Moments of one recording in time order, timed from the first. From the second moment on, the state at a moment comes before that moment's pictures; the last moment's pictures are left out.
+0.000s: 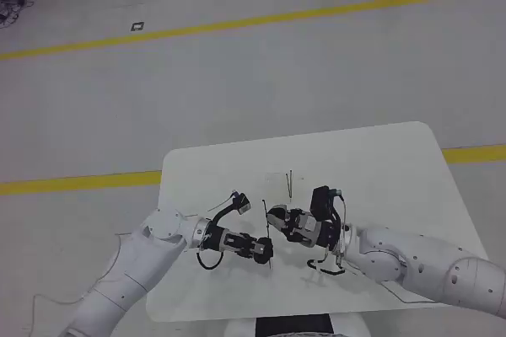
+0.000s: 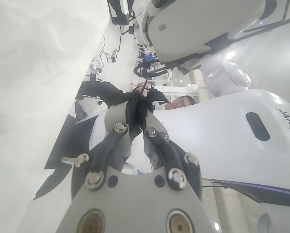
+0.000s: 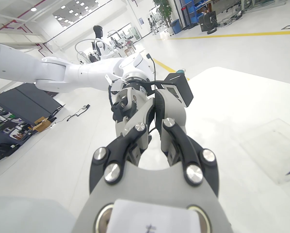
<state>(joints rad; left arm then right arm) 1.18 -0.91 -0.87 -1.46 -0.60 -0.34 -1.34 -0.89 -0.79 0.17 -1.74 -0.47 -0.34 -0.38</state>
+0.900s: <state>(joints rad) 1.18 -0.91 -0.87 -1.46 -0.61 -0.34 -1.35 -0.89 -0.80 0.17 -1.73 -0.47 -0.34 -0.38</state>
